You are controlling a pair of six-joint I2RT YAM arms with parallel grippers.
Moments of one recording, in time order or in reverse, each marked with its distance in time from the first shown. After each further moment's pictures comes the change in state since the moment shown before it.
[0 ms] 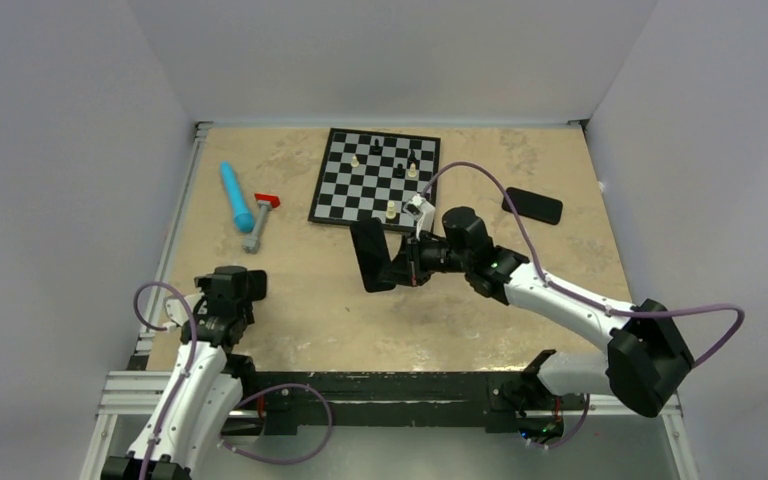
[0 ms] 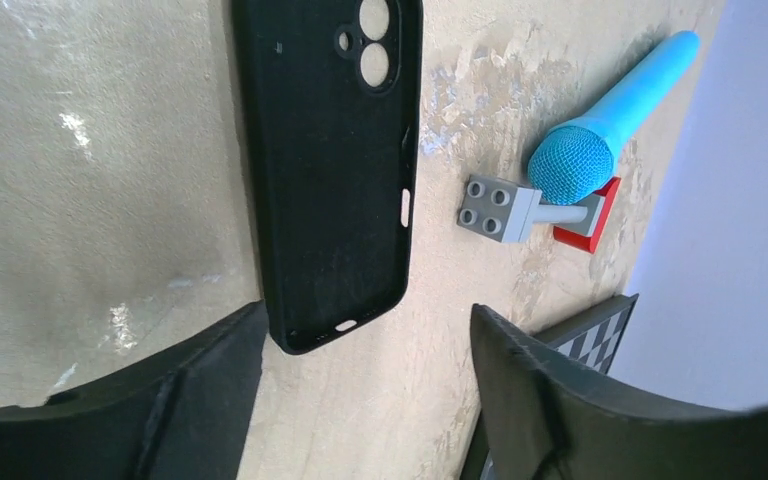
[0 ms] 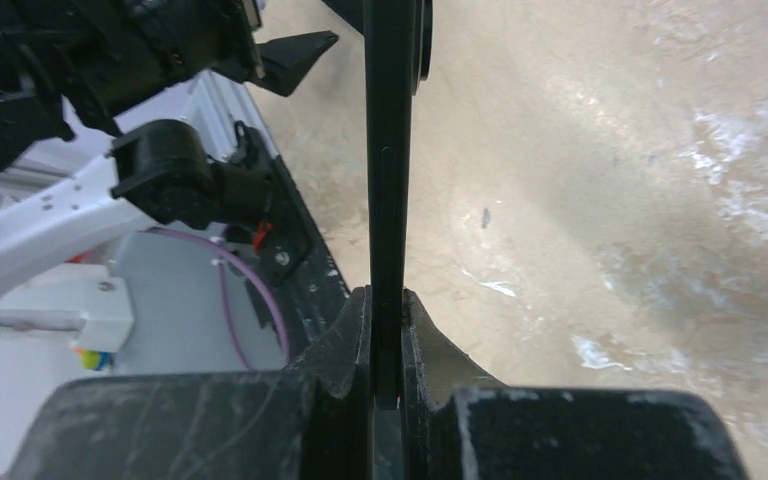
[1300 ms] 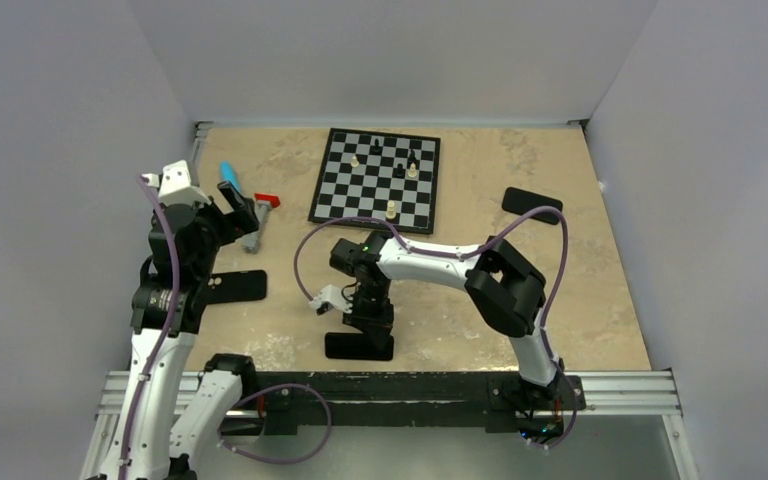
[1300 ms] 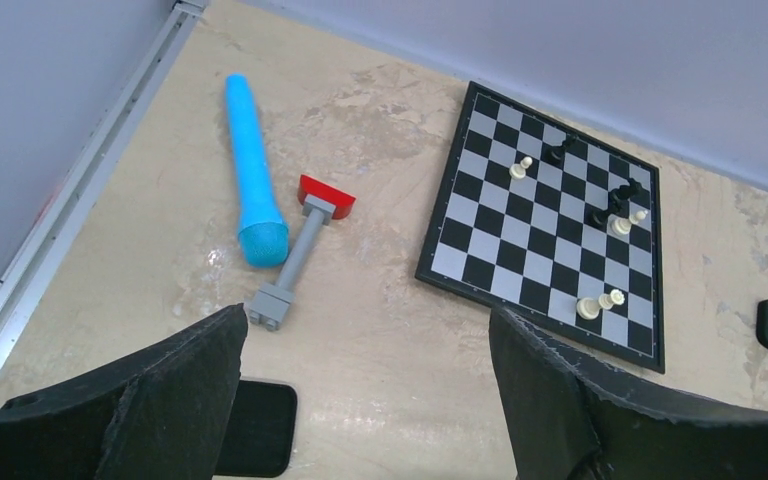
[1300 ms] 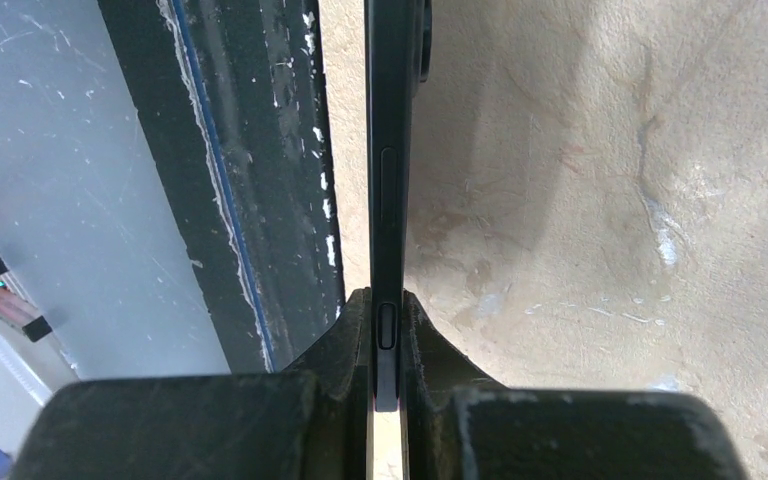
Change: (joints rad) left arm 0.002 0.102 0.639 0.080 0.333 1.423; right arm 0.333 0.775 0.770 -1.173 0.026 -1.066
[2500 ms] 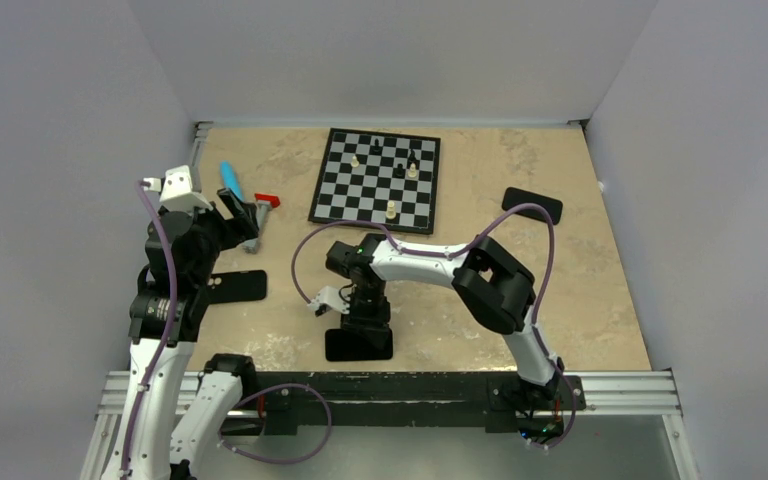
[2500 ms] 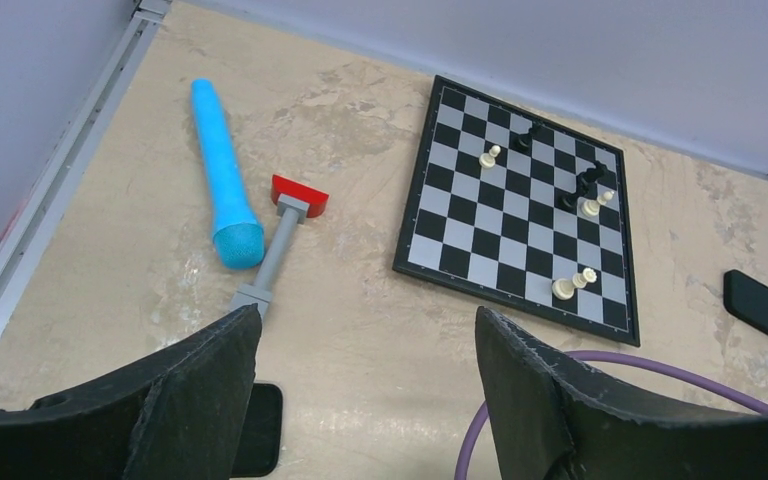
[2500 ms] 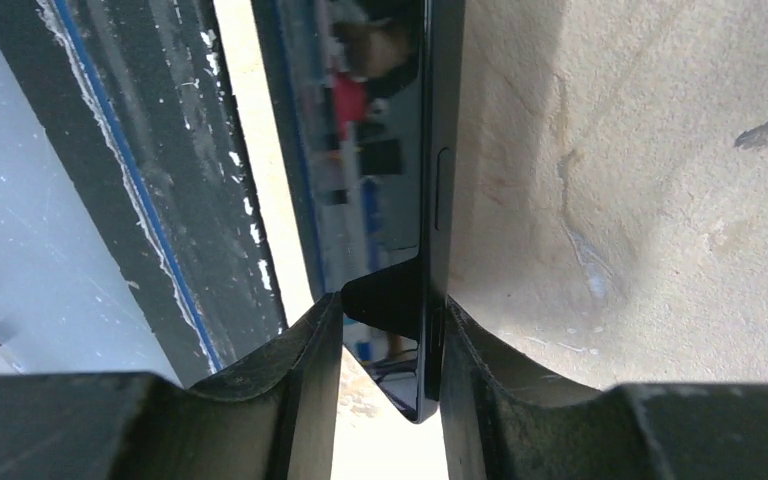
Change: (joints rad) left arm 0.002 -0.045 -0.015 0.000 0.071 0.026; right arm 0.004 0.061 0.023 0.034 0.070 -0.019
